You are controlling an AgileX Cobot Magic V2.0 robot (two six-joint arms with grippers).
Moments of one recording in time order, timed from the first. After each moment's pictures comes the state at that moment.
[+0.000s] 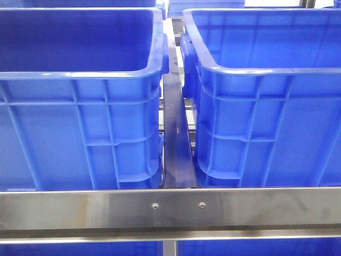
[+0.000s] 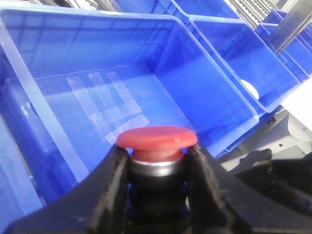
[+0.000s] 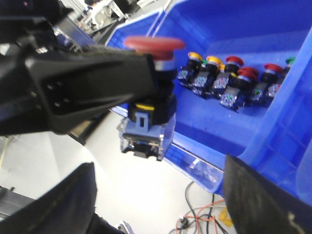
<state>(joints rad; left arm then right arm) -0.88 1.18 -1.06 -0.18 0.24 -0.30 0.38 0.90 -0.66 1.50 0.67 -0.90</state>
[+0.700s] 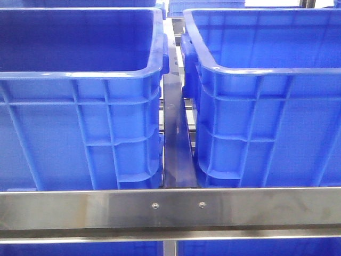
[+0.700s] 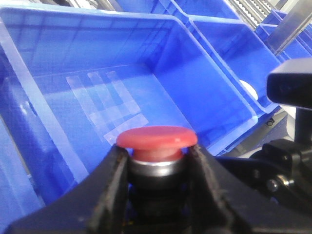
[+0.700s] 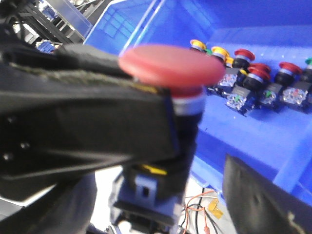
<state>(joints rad) -0.88 1.18 -1.06 -0.19 0.24 -0.30 0.58 1.10 -0.80 1.49 0.50 -0.95</state>
